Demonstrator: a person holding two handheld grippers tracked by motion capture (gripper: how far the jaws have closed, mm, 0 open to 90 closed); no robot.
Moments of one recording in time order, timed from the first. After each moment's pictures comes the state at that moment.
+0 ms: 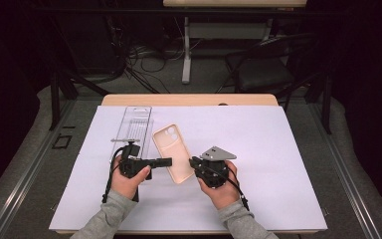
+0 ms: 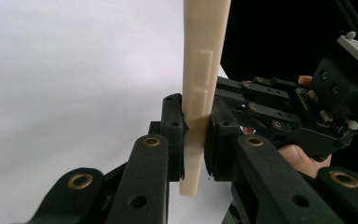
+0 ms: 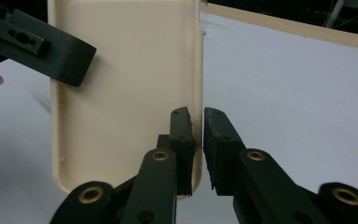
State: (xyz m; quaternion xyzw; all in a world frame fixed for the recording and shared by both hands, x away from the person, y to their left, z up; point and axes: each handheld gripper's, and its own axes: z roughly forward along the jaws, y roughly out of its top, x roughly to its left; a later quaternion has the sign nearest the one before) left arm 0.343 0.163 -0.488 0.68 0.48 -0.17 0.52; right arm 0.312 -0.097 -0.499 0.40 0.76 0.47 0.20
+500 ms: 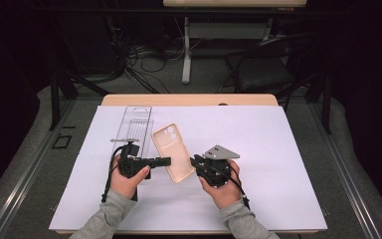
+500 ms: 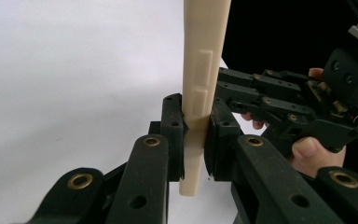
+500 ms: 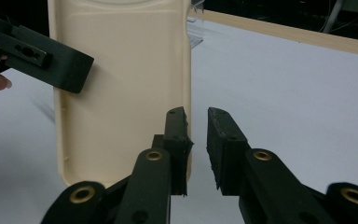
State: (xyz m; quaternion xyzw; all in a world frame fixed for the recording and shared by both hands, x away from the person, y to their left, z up) left arm 0.345 0.166 -0.488 0.70 0.46 -0.14 0.52; right arm 0.312 -0.103 -0.495 0.40 0.75 0.48 0.20
